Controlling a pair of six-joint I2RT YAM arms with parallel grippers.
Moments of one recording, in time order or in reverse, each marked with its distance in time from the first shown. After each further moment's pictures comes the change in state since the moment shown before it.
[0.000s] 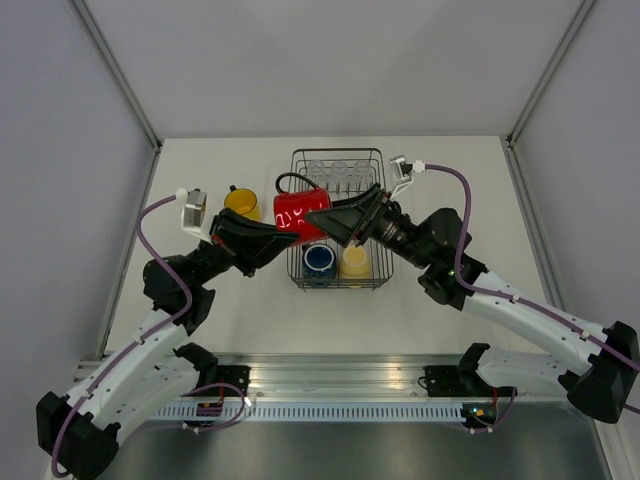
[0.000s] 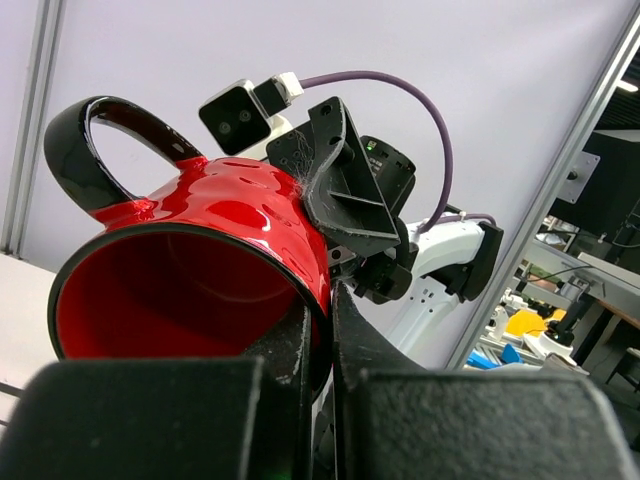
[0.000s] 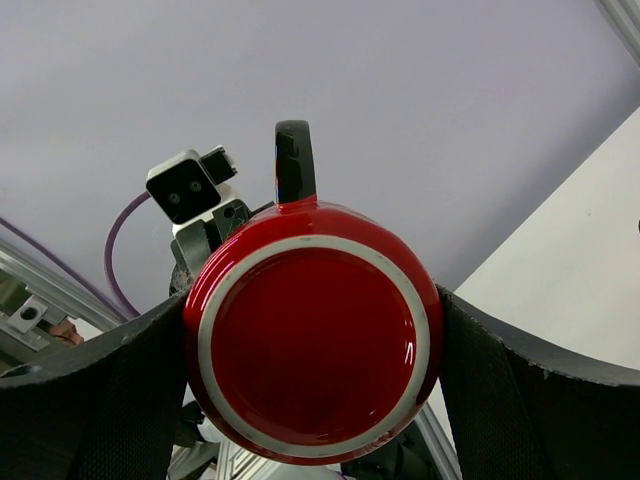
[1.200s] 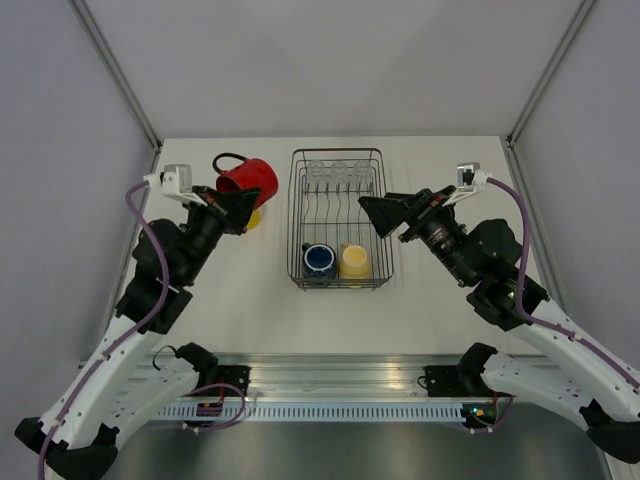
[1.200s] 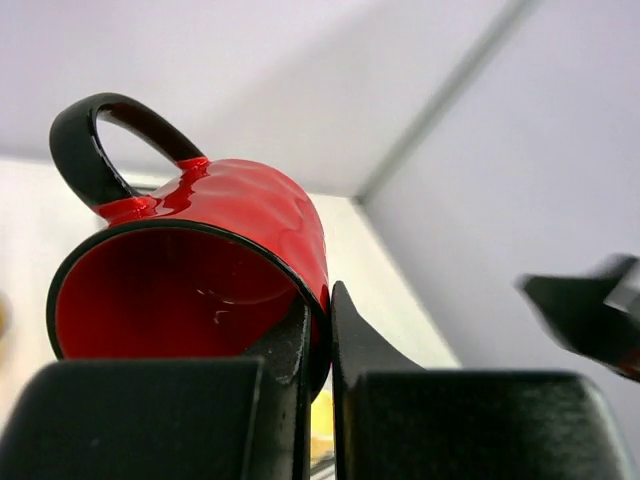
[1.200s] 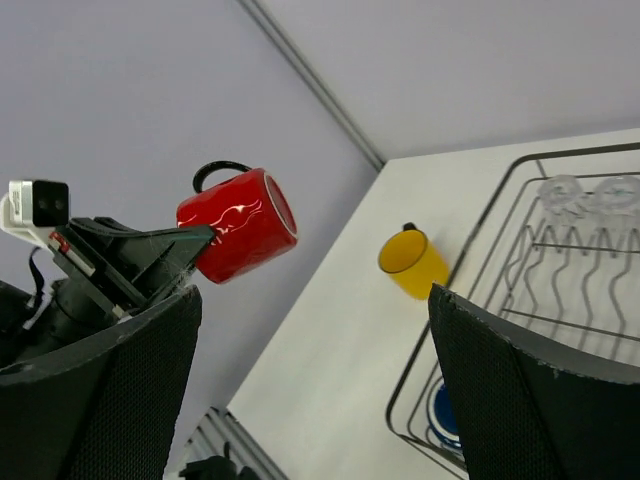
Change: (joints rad) left arm -0.003 -0.085 0.280 -0.878 -0.652 0.319; right arm -0.070 -0.274 0.014 -0.424 0.349 -0.257
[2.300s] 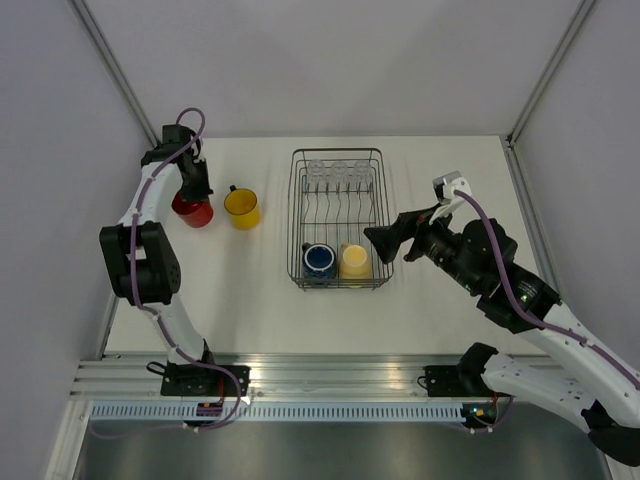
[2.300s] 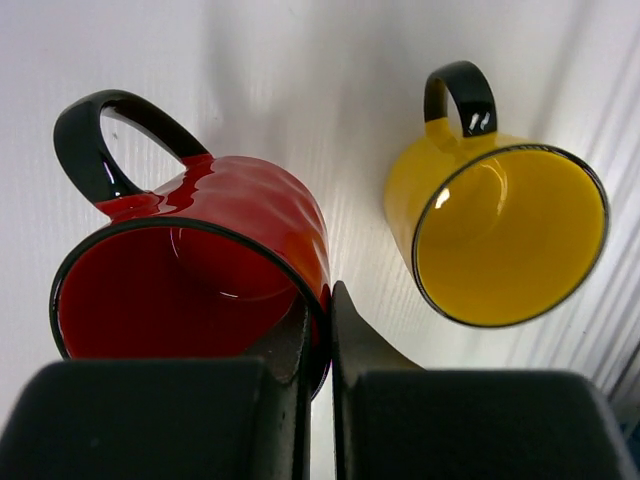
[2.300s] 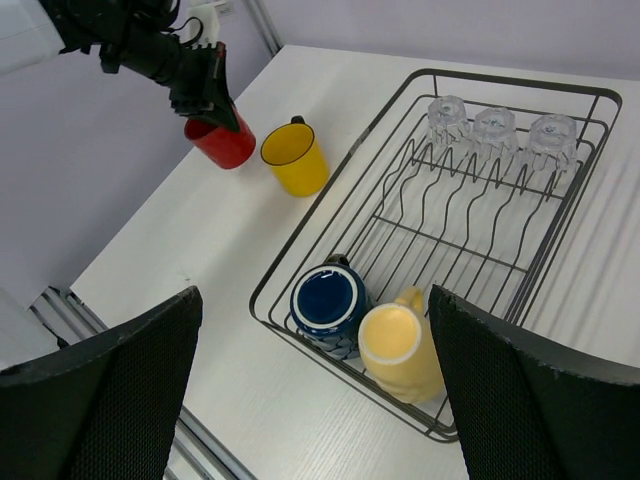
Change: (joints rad) left arm 0.618 1.140 0.731 -0.828 0.046 0.470; right arm -0.001 -0.028 0.063 -0.383 -0.008 -0.313
